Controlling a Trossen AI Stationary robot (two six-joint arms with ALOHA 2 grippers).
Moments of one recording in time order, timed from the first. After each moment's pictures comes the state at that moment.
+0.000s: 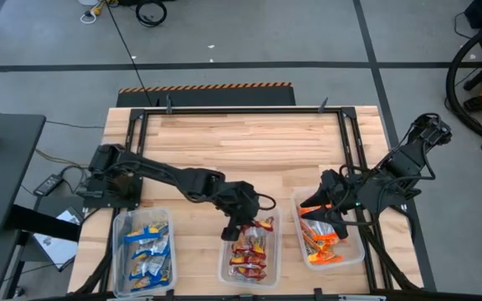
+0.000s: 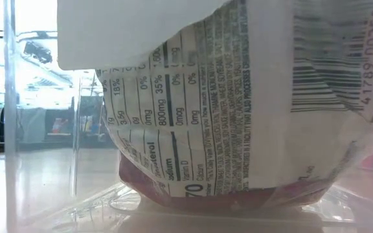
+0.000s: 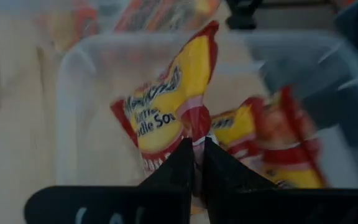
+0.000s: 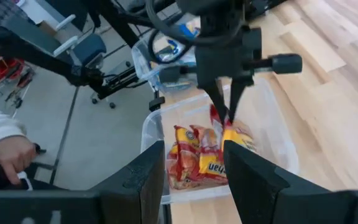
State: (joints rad) left arm -0.23 1.82 1.50 -0.45 0.19 -0.08; right arm 0.70 1.18 1.37 -0.77 0.43 0.86
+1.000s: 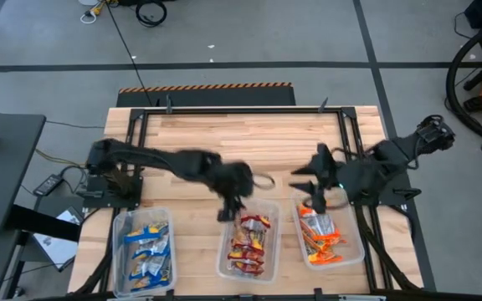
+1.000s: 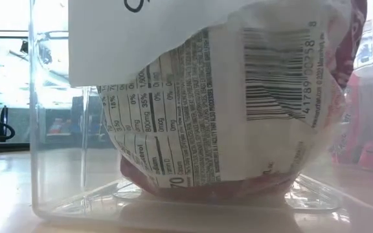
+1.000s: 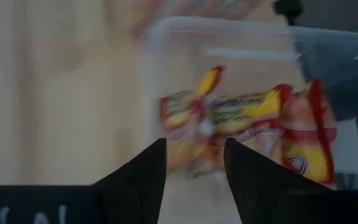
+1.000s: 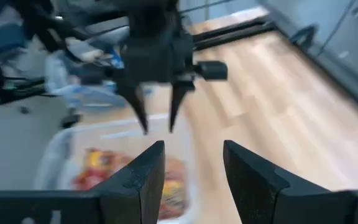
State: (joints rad) left arm -0.14 1.78 1.66 -0.80 0.11 -0.06; right arm 0.51 1.17 1.37 -0.83 0.55 0.54
